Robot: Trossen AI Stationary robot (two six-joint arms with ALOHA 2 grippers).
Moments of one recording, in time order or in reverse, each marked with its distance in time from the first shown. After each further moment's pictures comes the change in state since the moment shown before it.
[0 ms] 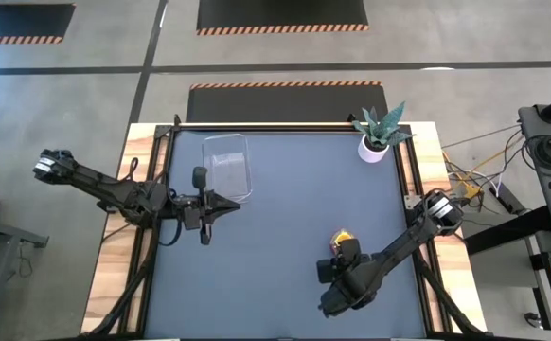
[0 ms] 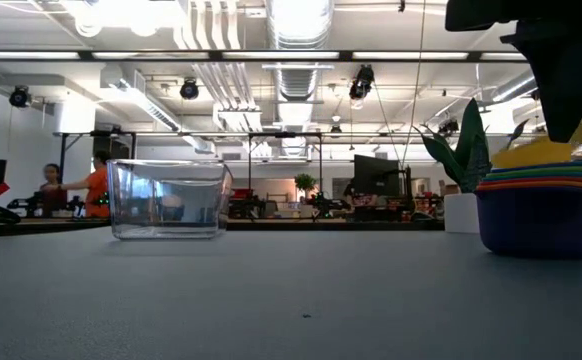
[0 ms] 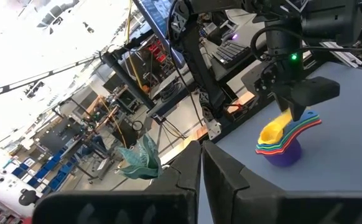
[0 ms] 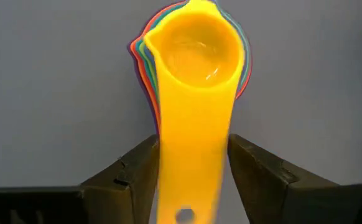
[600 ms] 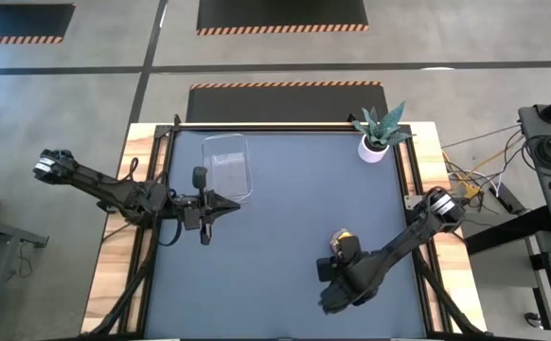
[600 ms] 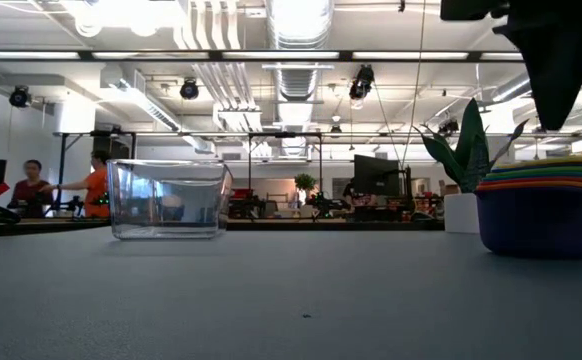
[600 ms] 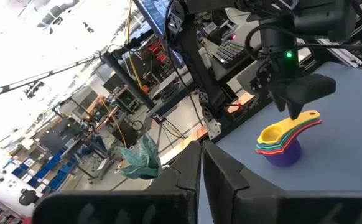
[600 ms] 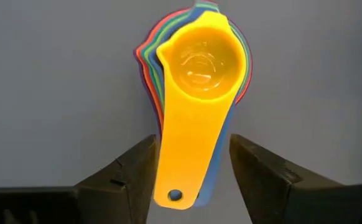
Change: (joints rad) left arm 0.000 0.000 0.000 -0.001 0.000 0.000; right arm -0.013 -0.029 0.000 0.000 -0.008 -0.034
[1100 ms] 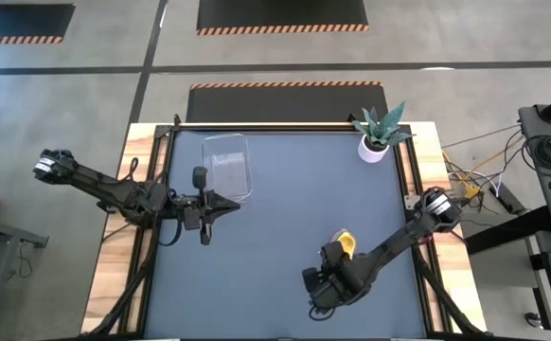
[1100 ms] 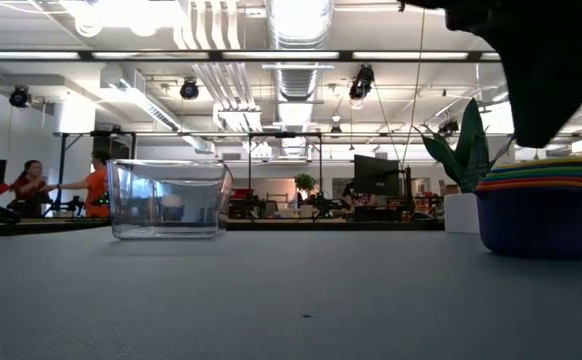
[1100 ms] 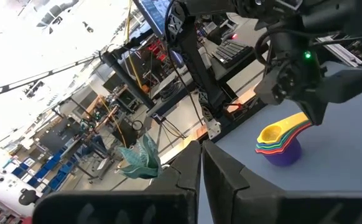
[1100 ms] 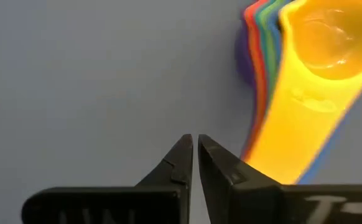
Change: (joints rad) left arm 0.000 0.000 0.000 -0.002 0.000 0.000; right arm -0.034 0.019 -0.002 0.260 0.008 -0.189
